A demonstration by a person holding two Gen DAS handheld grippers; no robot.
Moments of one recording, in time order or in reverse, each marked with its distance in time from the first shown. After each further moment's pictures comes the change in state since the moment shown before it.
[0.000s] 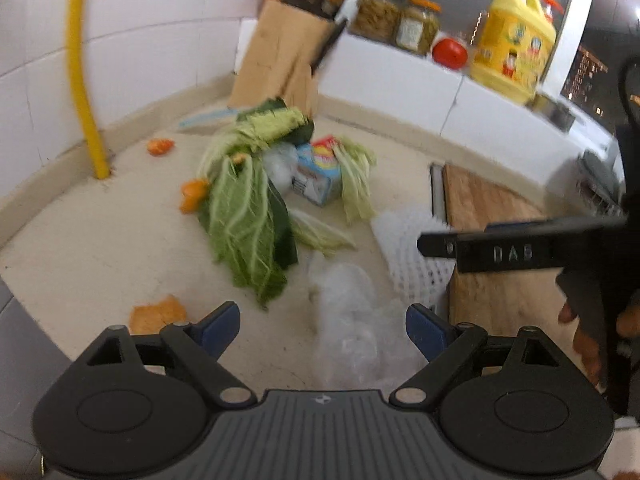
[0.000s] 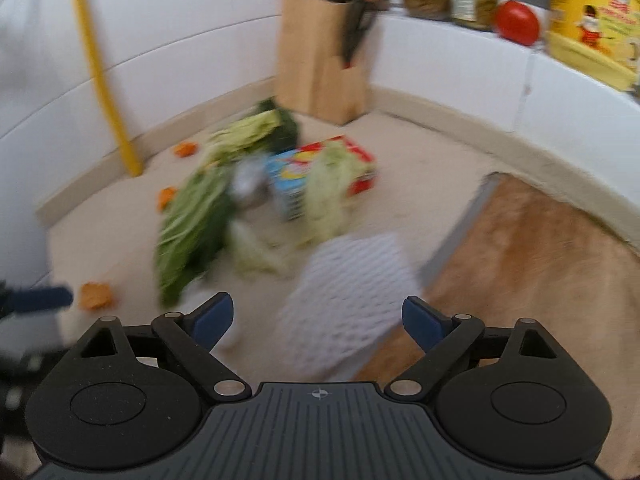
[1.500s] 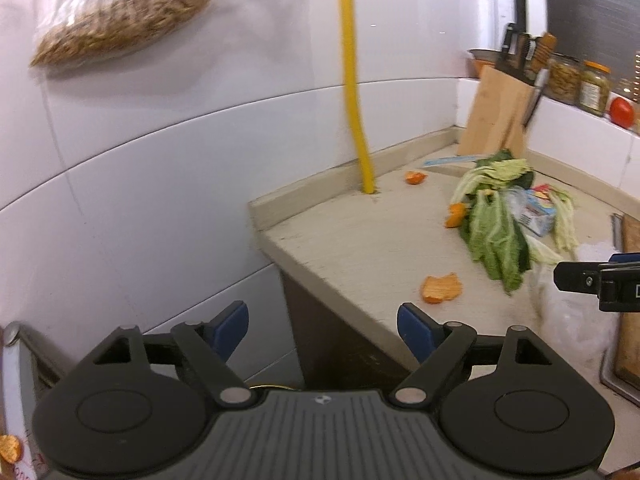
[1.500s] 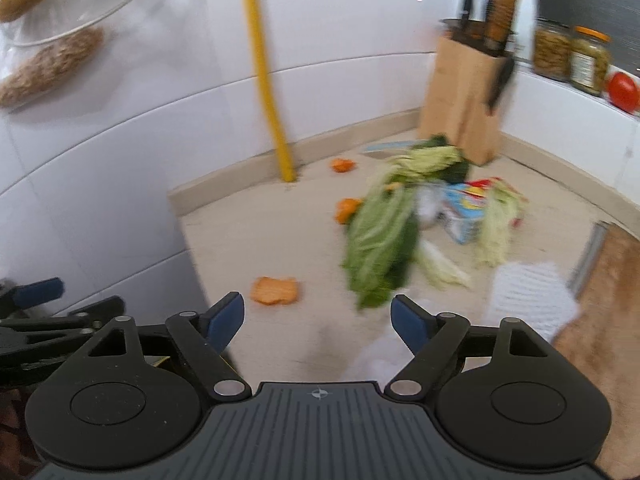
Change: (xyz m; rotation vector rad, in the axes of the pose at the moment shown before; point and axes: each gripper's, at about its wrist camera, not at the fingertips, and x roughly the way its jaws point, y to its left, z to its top) left arm -0.117 0.063 -0.067 -0.146 -0.191 0.577; right arm -0.043 0.119 -0.024 -0.128 -0.093 0.208
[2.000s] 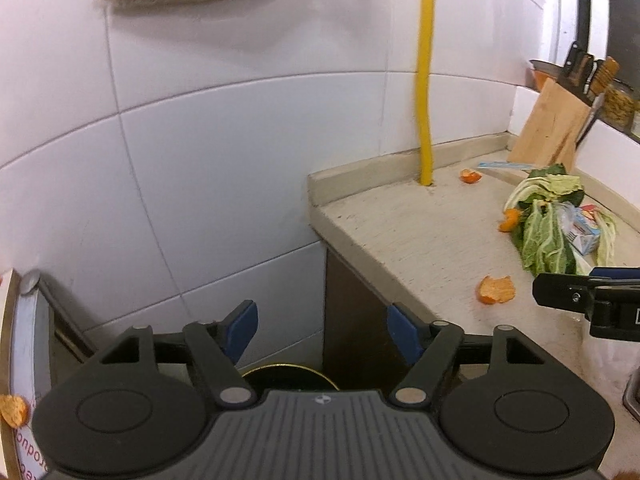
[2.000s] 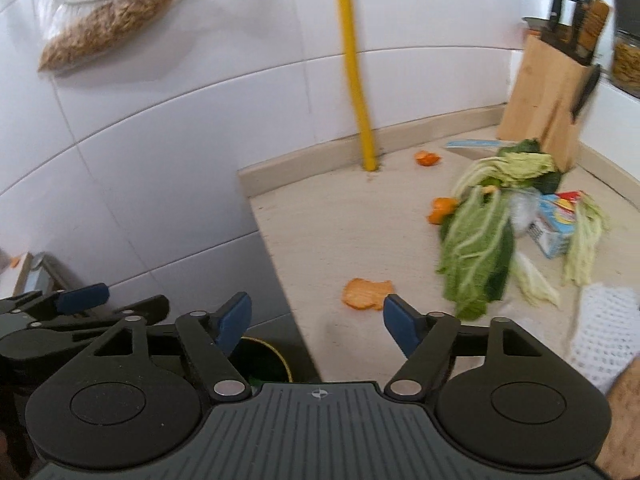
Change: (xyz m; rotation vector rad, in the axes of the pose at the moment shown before) left arm 0.011 0.044 -0.007 -0.146 0.046 0.080; right arm 0.025 0.057 0.013 -0.088 0.055 0.149
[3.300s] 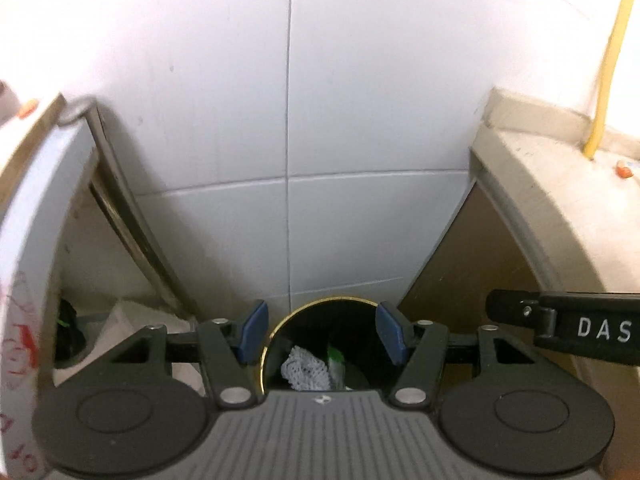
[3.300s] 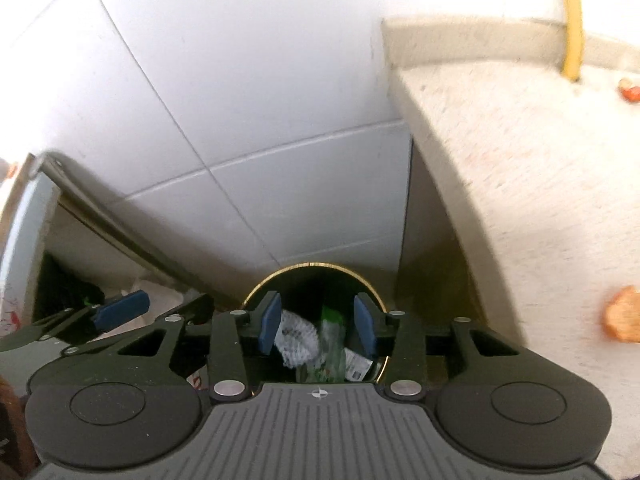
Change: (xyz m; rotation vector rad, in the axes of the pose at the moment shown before) left arm 0.080 0.091 -0.052 -0.315 0.212 0.208; right arm 0.162 0.111 -0.006 -0.151 0.368 0.197
